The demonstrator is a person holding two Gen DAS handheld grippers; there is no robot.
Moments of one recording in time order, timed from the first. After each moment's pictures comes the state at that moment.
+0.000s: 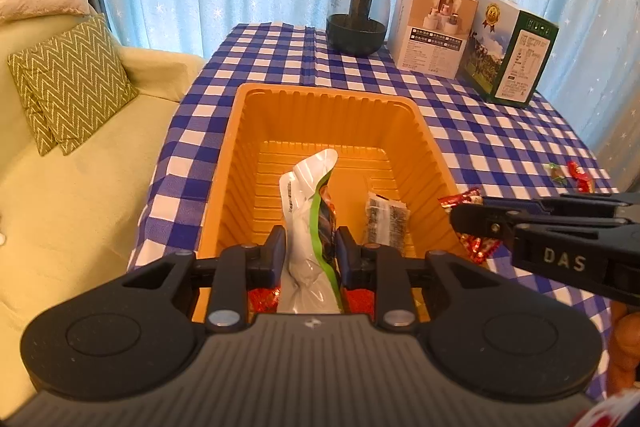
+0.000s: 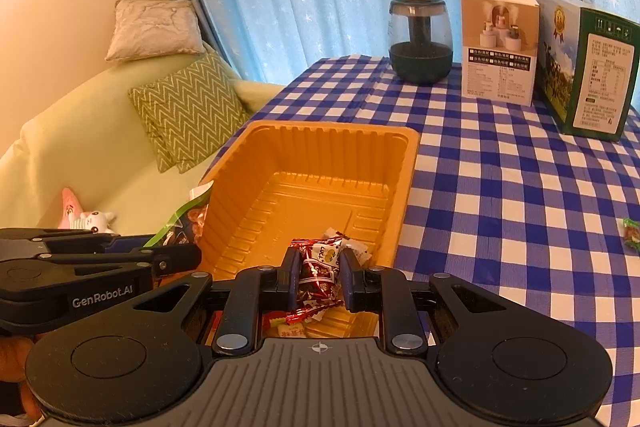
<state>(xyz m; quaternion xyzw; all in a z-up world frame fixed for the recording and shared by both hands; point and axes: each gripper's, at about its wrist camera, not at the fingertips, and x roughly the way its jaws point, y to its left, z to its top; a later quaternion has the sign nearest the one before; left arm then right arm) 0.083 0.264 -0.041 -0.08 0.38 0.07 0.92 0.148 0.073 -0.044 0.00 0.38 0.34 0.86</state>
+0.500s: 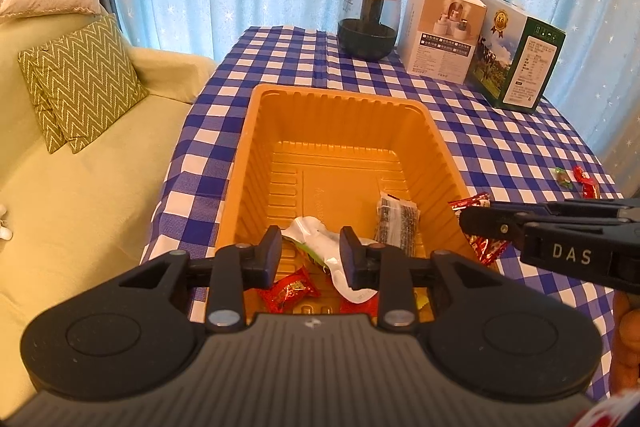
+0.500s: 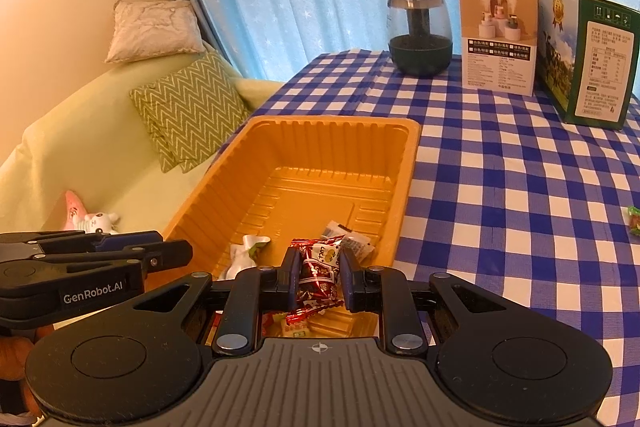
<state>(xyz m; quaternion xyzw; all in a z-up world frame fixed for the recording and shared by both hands) 0.073 0.270 -0.037 -0.08 0.38 0.08 0.92 0.147 0.071 -0.046 0.01 0.39 0.35 0.86</state>
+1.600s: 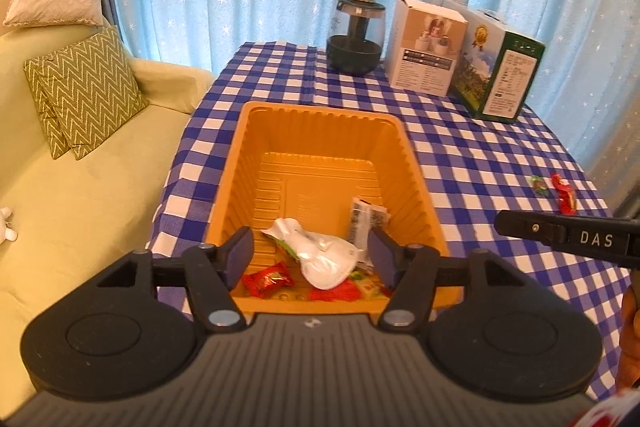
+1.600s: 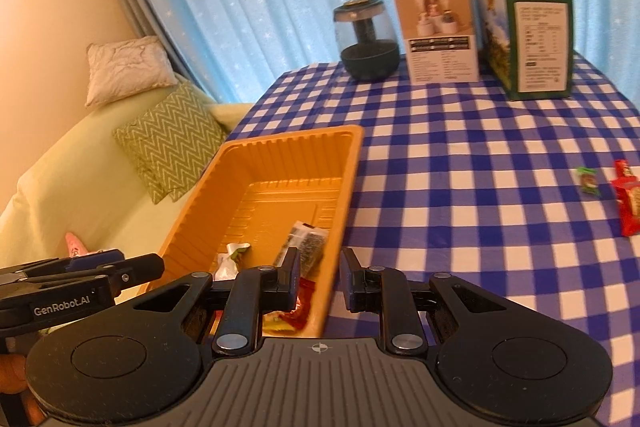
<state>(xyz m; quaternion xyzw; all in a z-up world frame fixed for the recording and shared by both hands) 0.044 0.242 -0.002 -0.08 0.36 0.08 0.92 0.127 0.007 -0.015 0.07 0.39 0.29 0.87</state>
